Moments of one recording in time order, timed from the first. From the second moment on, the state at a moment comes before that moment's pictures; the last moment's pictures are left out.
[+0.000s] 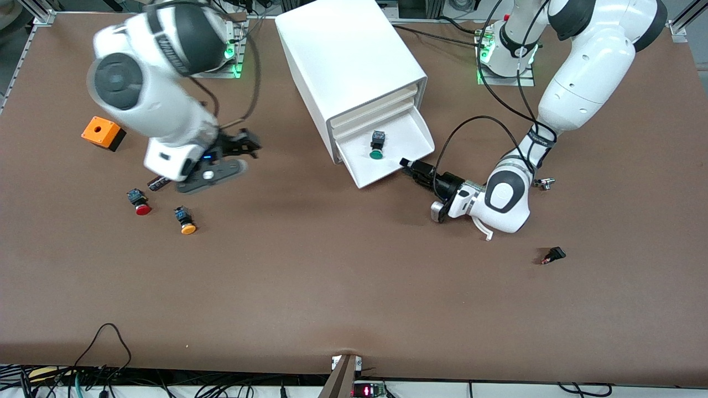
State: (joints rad) left arm 0.04 0.86 -0.31 -1.75 -1.04 1.70 0.82; right arm 0.47 0.29 0.01 -1.53 0.11 1.76 0.17
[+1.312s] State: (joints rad) left arm 0.31 0.62 -0.29 -1.38 -0.02 1.55 0.67; right arm 0.89 0.81 0.00 -1.19 0.05 1.96 0.99
